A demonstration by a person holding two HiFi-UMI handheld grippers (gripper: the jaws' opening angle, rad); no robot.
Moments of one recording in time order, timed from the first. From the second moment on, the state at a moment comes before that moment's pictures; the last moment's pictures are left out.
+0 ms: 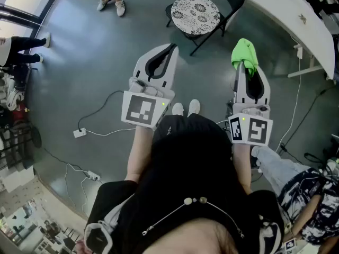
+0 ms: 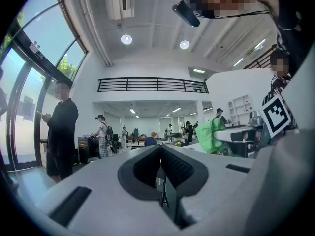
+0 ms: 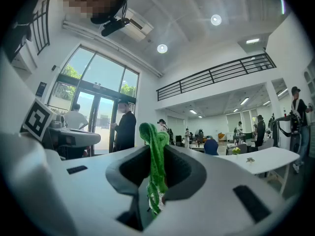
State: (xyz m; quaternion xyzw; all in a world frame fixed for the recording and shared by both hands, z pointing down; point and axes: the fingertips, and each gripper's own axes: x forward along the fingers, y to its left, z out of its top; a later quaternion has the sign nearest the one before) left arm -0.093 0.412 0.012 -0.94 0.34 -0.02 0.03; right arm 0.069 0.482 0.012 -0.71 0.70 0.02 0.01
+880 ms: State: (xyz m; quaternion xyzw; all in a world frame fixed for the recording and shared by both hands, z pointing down) left arm -0.092 0.398 0.012 -0.92 0.38 -0.03 0.02; right arm 0.120 0.481 0.013 -0.72 0.70 0.00 0.03
